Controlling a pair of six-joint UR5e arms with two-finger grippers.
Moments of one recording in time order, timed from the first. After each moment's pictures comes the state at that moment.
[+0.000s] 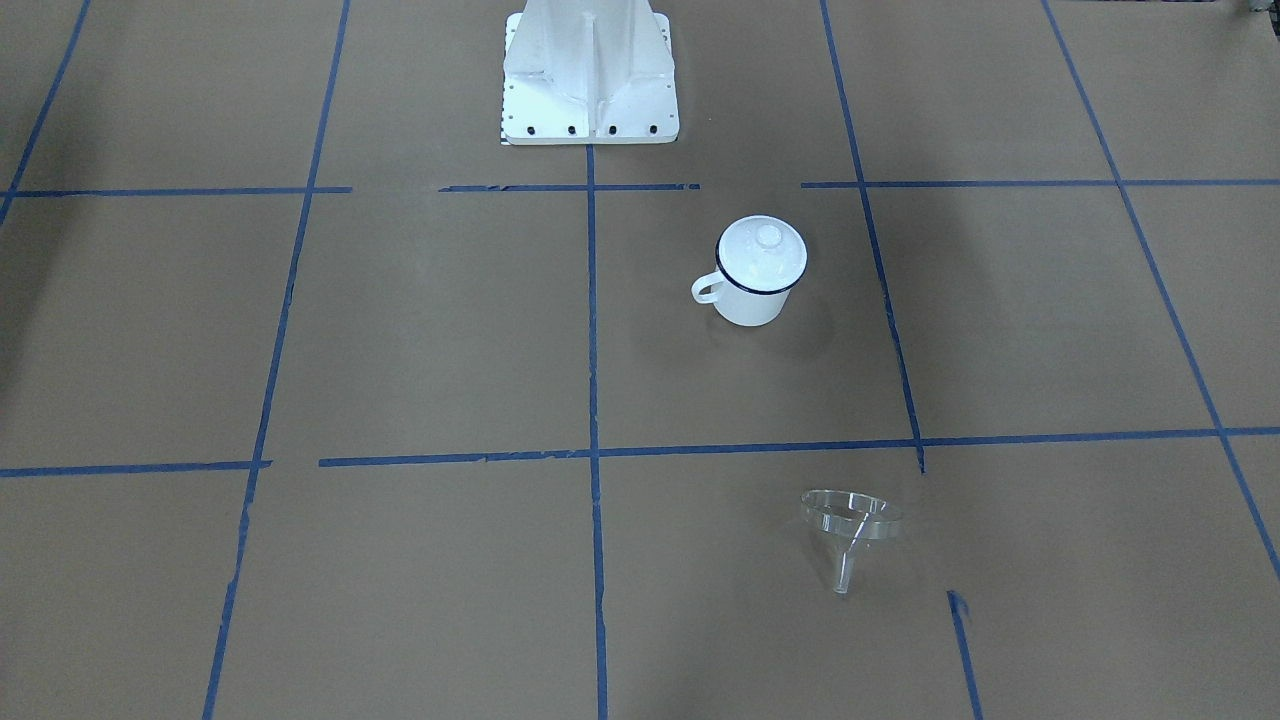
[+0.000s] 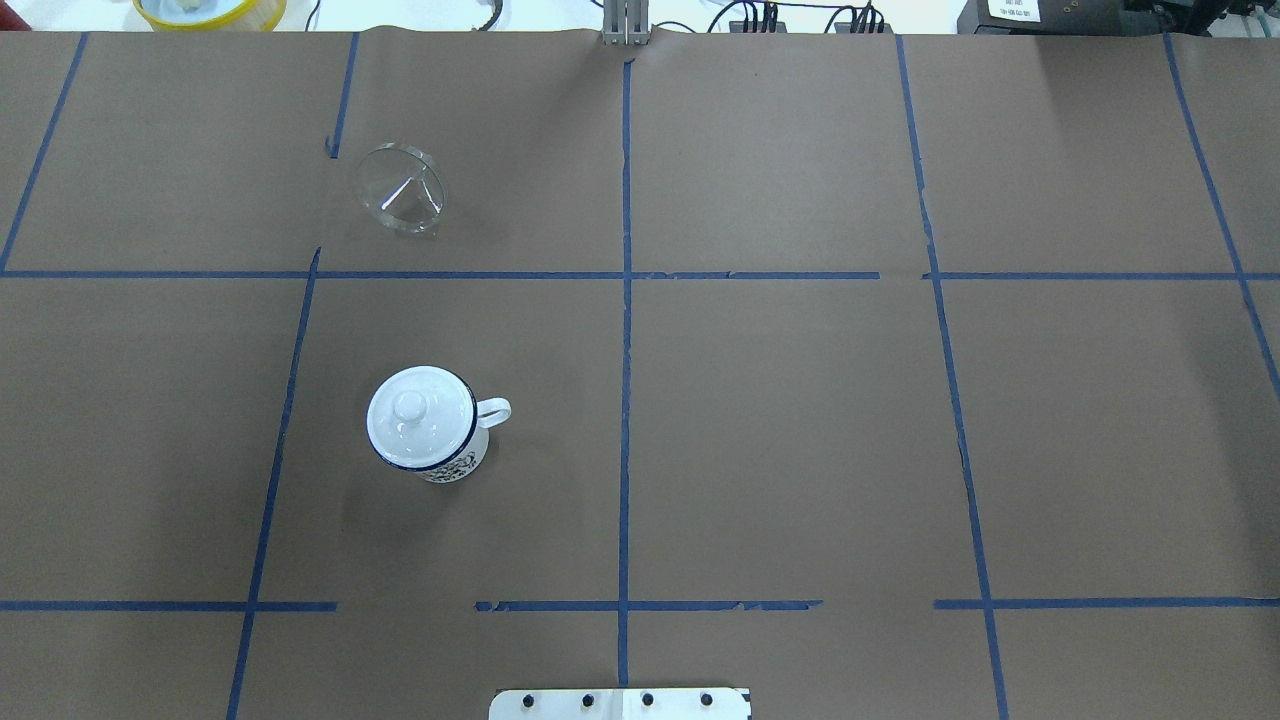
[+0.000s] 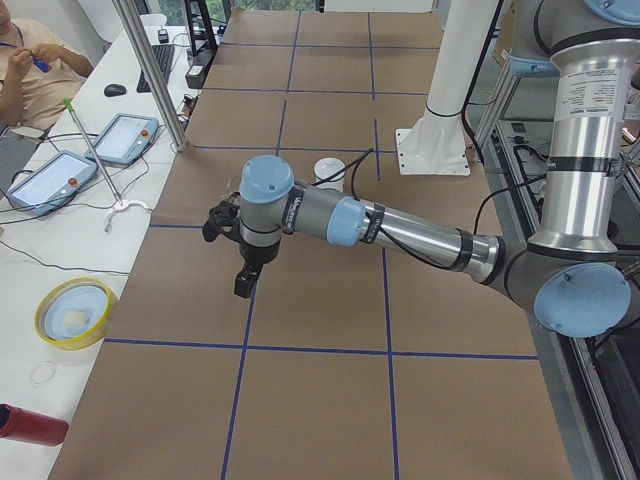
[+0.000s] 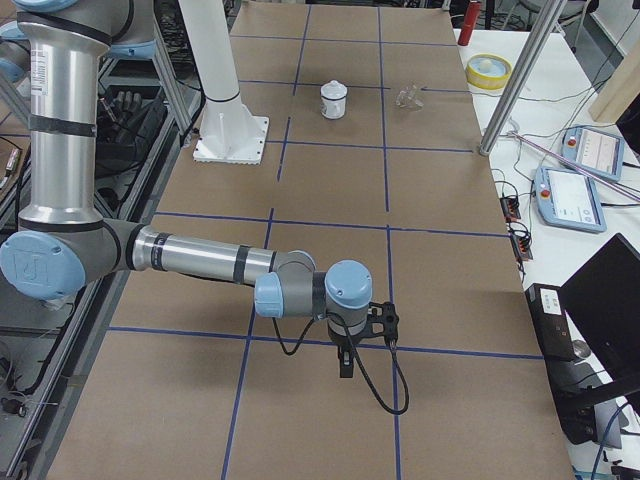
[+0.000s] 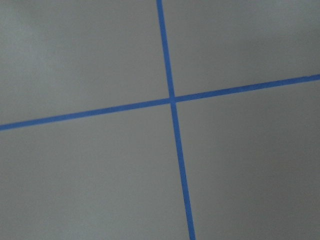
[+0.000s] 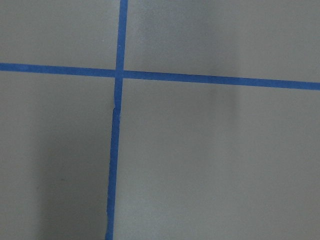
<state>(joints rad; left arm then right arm) -1.58 -1.63 -1.84 -1.62 -2.33 0.10 1.56 -1.68 1.56 -1.39 2.29 0.01</state>
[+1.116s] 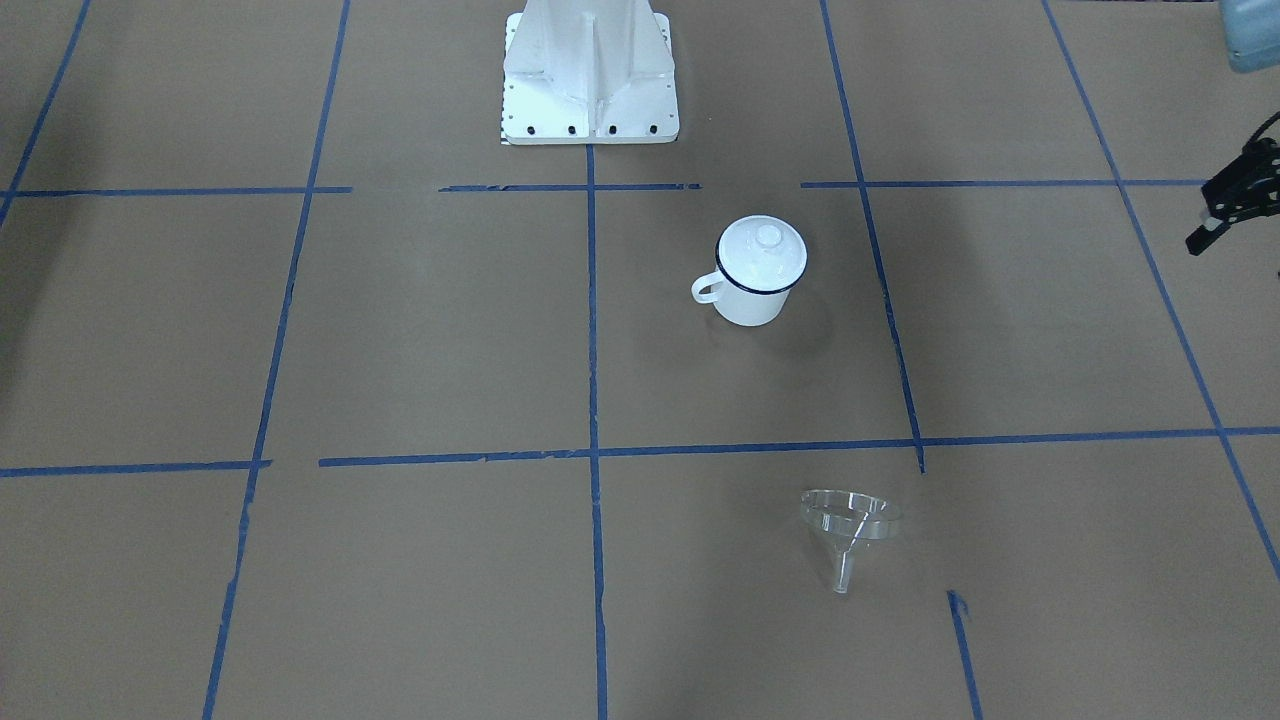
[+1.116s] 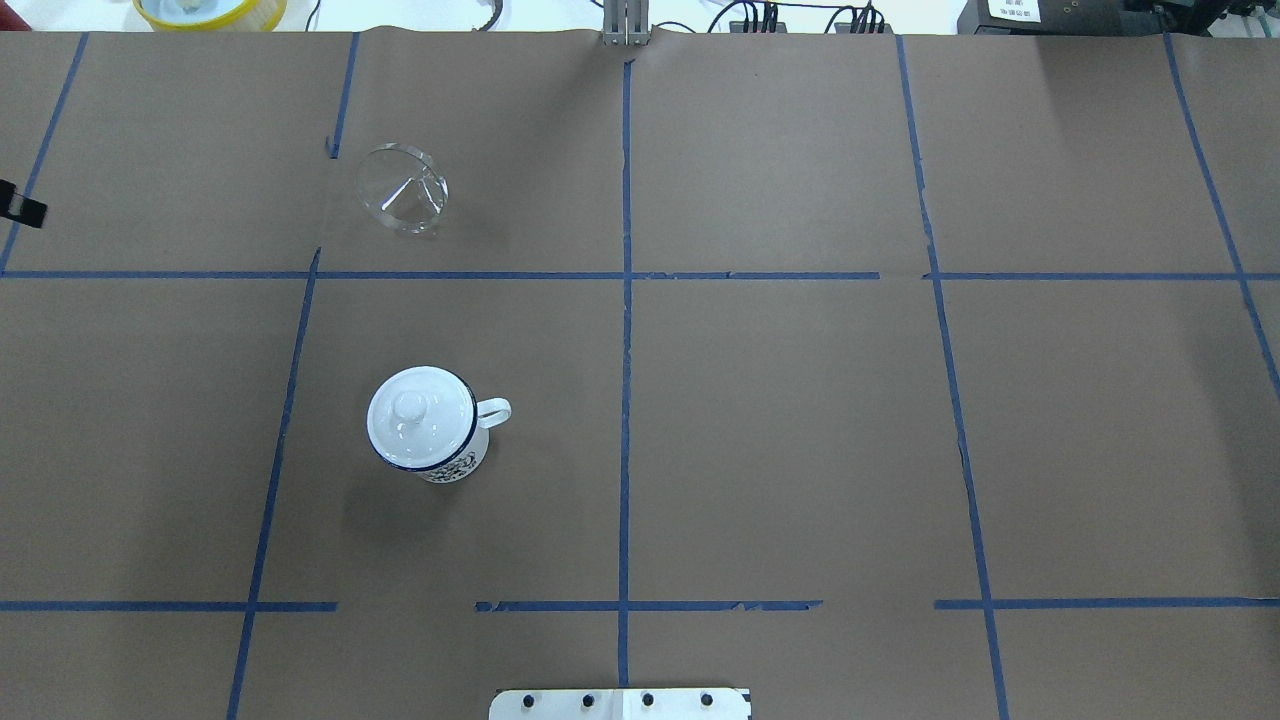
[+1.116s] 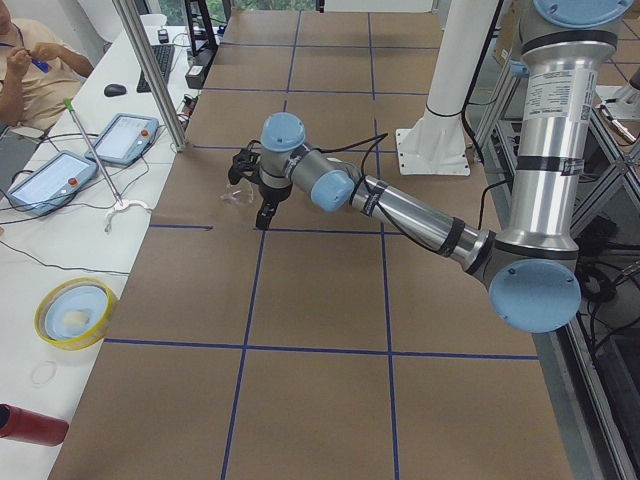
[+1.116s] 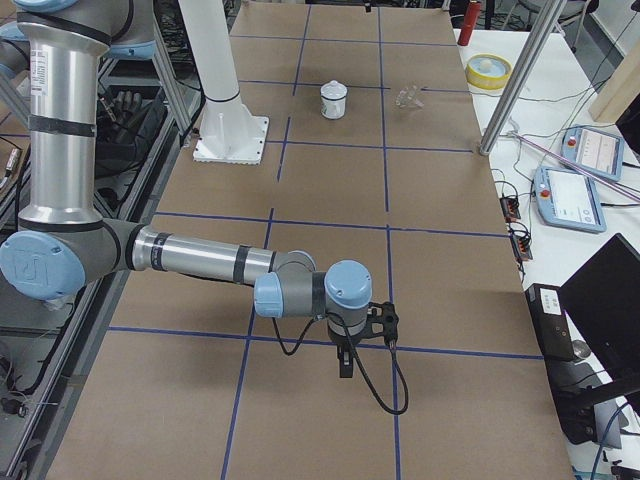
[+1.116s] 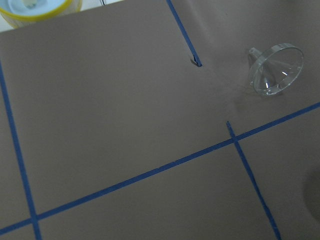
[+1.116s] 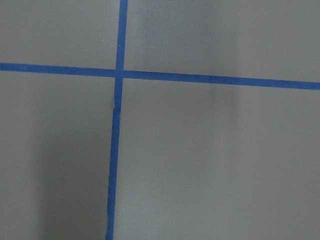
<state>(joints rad) -1.21 -1.63 -2.00 -1.80 -2.31 -0.55 1.56 -1.68 1.56 -1.39 2.29 0.01</state>
